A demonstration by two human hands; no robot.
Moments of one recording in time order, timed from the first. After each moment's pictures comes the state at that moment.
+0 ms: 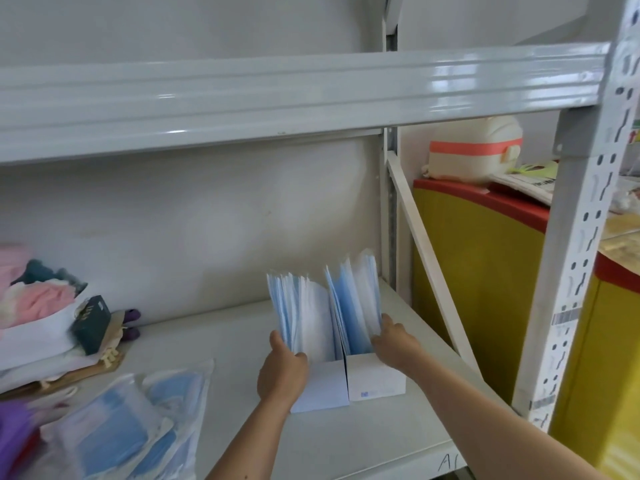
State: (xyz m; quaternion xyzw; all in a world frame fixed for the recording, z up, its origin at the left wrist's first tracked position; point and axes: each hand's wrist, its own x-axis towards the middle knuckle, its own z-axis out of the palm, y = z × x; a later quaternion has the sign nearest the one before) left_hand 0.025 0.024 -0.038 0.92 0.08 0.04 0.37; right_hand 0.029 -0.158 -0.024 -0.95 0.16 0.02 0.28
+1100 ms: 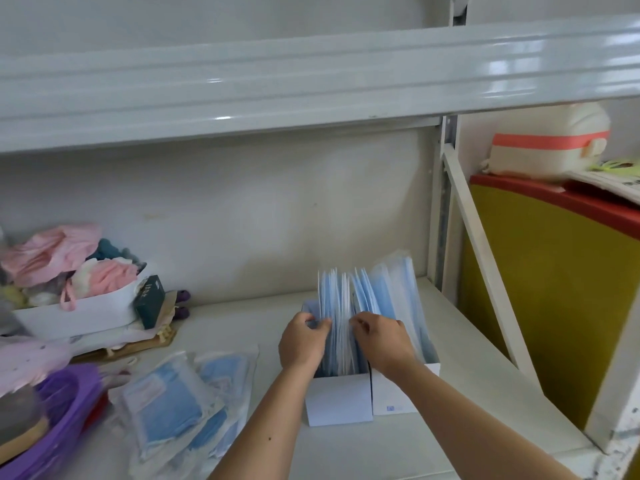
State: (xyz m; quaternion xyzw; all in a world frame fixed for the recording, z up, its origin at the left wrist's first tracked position) left_hand 0.044 0.057 -0.011 0.88 0.12 0.11 0.45; right_hand 0.033 -0.073 -0.015 -0.95 -0.04 -0.14 0.29
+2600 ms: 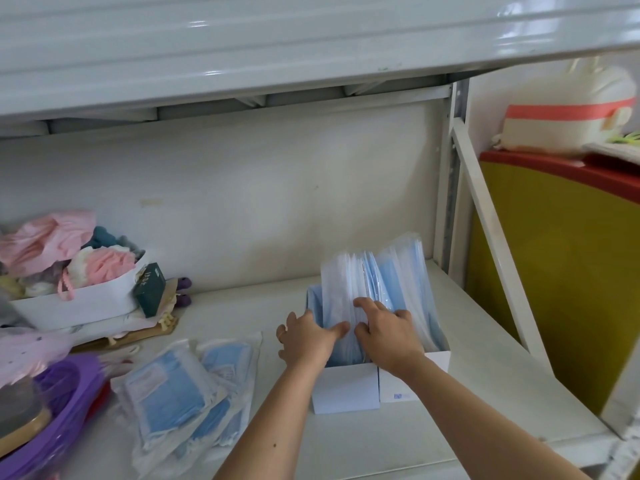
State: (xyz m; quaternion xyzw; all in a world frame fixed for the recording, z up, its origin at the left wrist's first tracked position) left_hand 0.052 0.059 -0.033 0.92 0.16 0.05 0.35; right_hand 0.032 -0.069 -0.026 -0.96 -0.08 -0.13 0.23
